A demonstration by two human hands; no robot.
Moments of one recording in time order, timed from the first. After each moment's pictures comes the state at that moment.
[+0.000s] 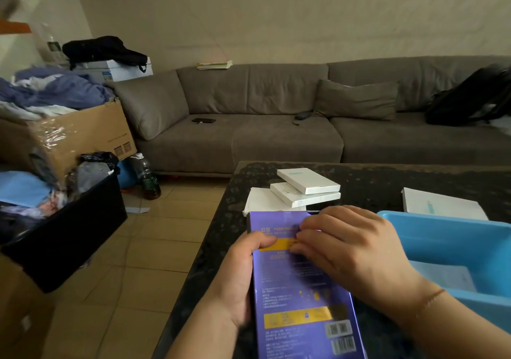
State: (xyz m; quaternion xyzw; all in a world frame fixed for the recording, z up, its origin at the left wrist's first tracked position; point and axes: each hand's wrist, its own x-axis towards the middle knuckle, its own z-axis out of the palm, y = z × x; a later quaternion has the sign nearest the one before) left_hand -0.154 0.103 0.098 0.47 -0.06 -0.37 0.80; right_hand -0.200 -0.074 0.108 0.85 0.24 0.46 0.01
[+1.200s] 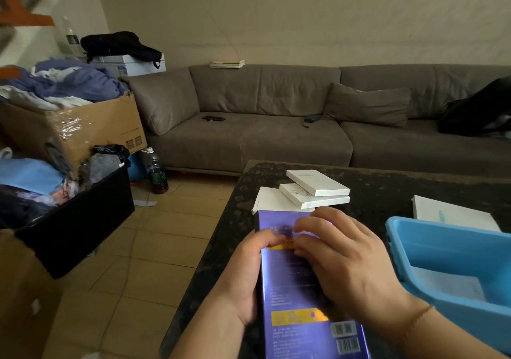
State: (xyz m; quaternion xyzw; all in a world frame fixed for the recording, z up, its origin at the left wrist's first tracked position) left_hand -0.162 0.111 0.108 0.43 -0.07 -0.38 0.81; right_hand -0.199 -0.047 0.093 0.87 0.22 0.45 -0.02
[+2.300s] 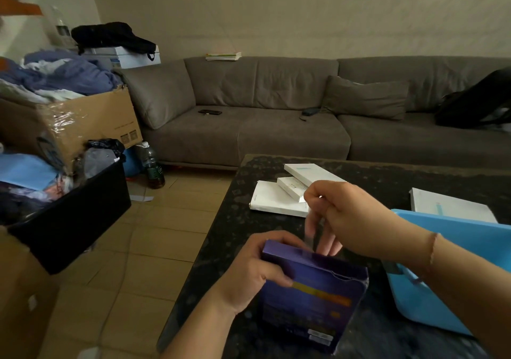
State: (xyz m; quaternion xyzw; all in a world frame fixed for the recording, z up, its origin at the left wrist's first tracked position) left_hand -0.128 0.115 0.059 0.59 -0.37 -0.23 0.68; right_hand -0.180 -0.051 0.165 0.91 -0.02 -0.04 -0.41
